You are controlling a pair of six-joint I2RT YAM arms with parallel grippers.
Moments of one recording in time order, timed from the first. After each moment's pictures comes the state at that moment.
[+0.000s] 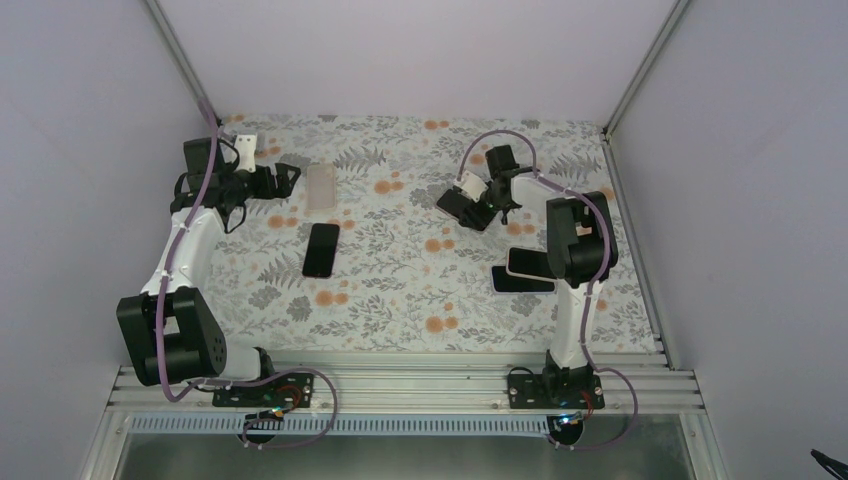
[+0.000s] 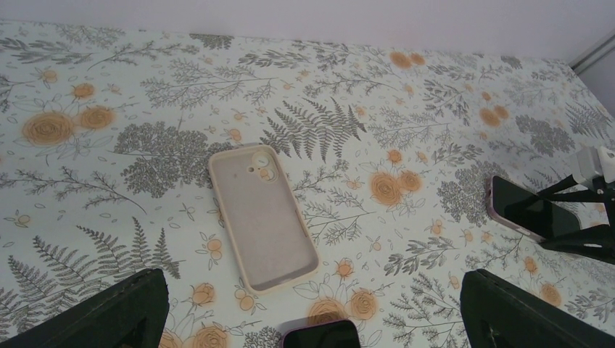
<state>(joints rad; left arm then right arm) 0.18 1.38 1.07 -0.33 0.55 0.01 0.24 2.10 1.43 -0.53 -0.27 -0.66</state>
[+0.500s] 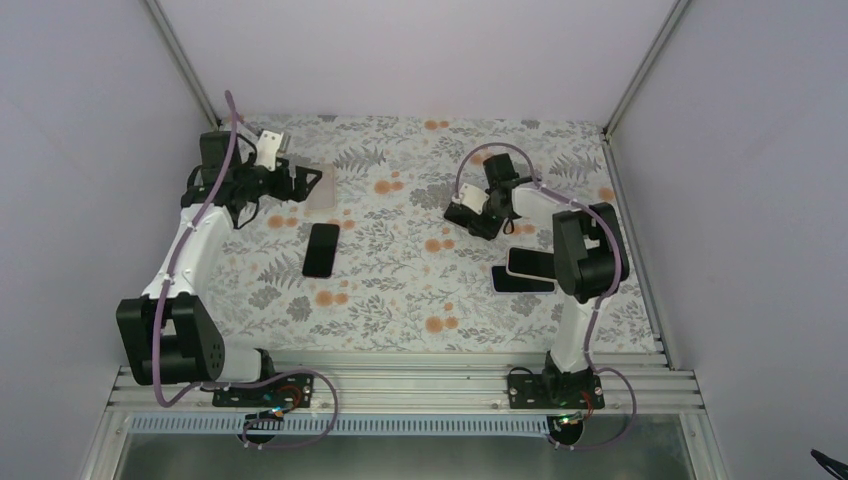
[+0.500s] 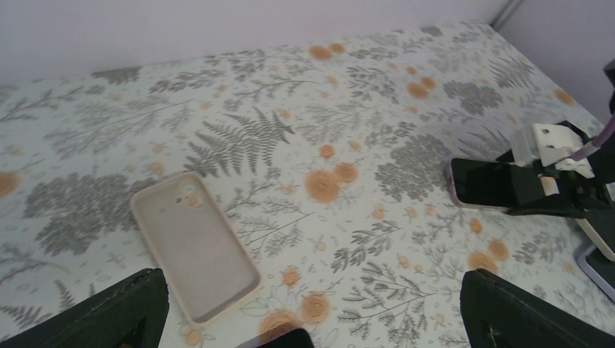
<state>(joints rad) 0.10 1.38 1.12 -0.38 0.63 0.12 0.28 1.98 1.32 -0.52 -0.12 -0.79</state>
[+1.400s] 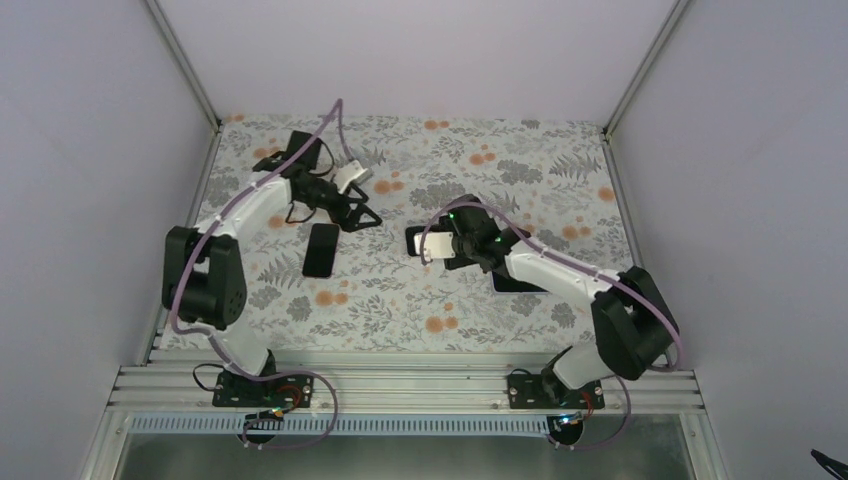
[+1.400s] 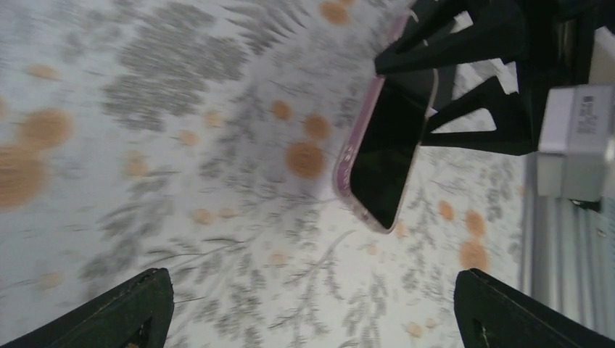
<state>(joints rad) -0.20 1.67 1.31 -0.70 0.83 0.51 0.67 1.51 0.93 -0.30 0.09 -1.17</state>
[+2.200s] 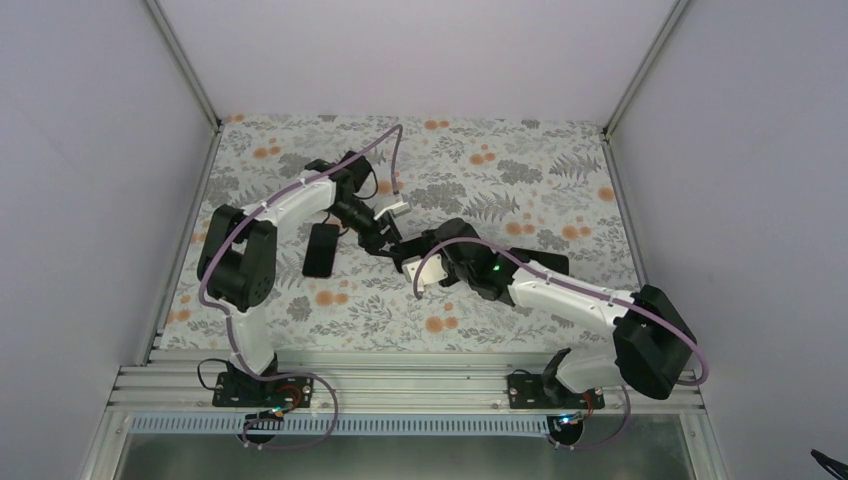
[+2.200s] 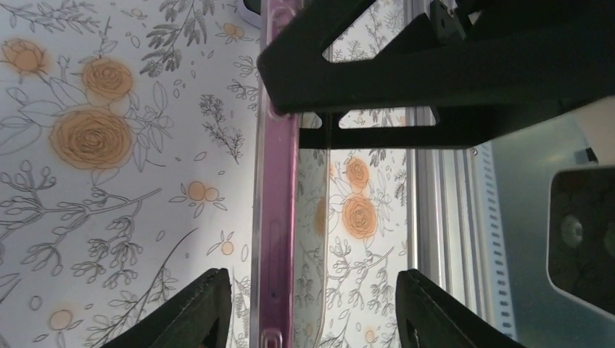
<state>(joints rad) -0.43 1.88 1.43 -1.01 0.93 0.70 0.86 1.35 0.81 -0.19 0.20 -1.34</state>
